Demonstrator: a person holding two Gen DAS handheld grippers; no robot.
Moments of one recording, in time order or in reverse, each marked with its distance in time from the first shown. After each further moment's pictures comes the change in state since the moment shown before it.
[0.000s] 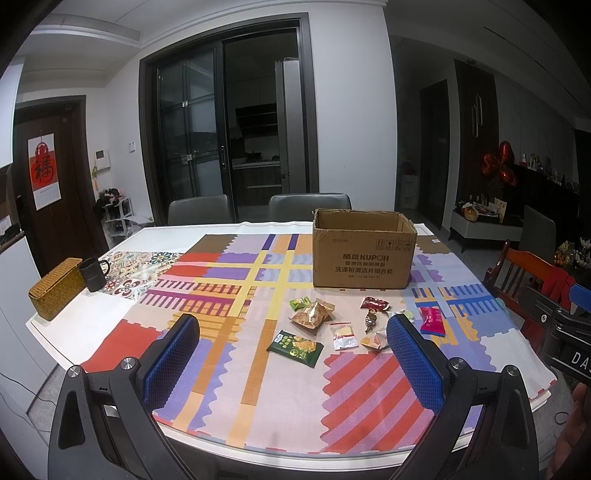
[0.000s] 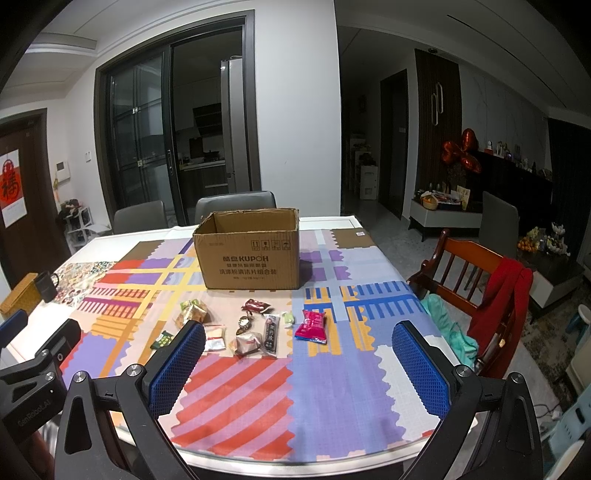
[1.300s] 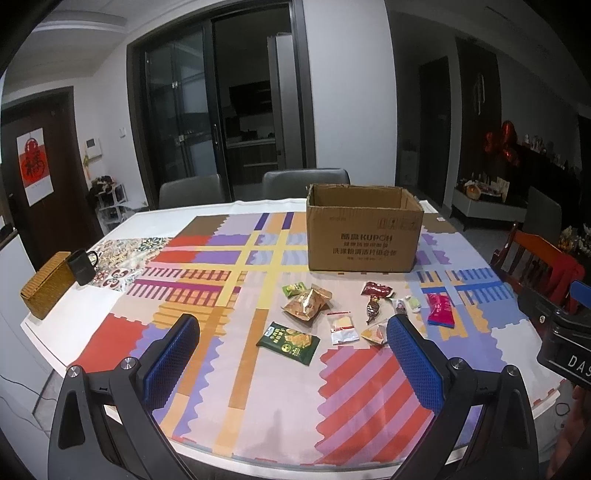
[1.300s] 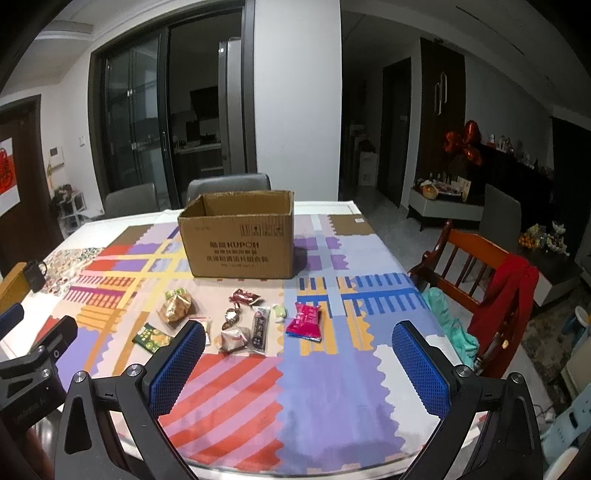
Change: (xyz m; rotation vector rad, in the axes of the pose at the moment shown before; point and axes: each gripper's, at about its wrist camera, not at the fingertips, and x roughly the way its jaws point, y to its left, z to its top) left arm 0.056 -0.017 0.007 0.032 0.107 -0.003; right arm 0.050 -0.002 0.002 -0.017 0.075 -0.013
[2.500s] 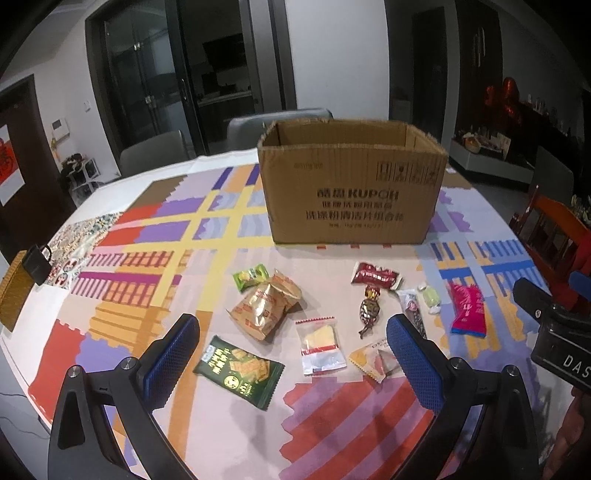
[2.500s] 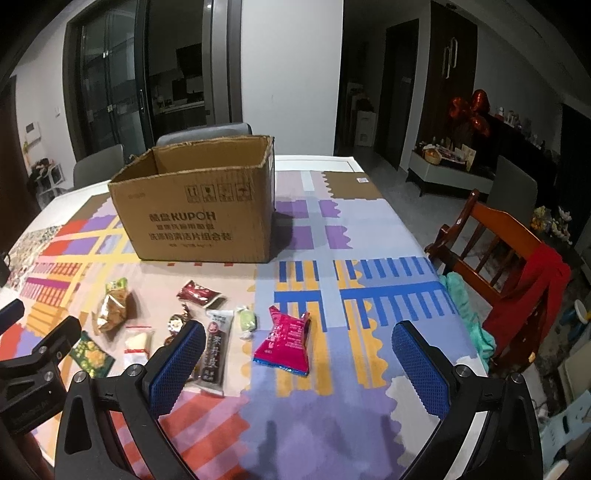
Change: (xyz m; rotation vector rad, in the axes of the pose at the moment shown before) left arm 0.162 -0.053 0.012 0.055 0.215 -0.035; right arm 0.161 -0.019 0.021 -0.009 0.176 -0.036
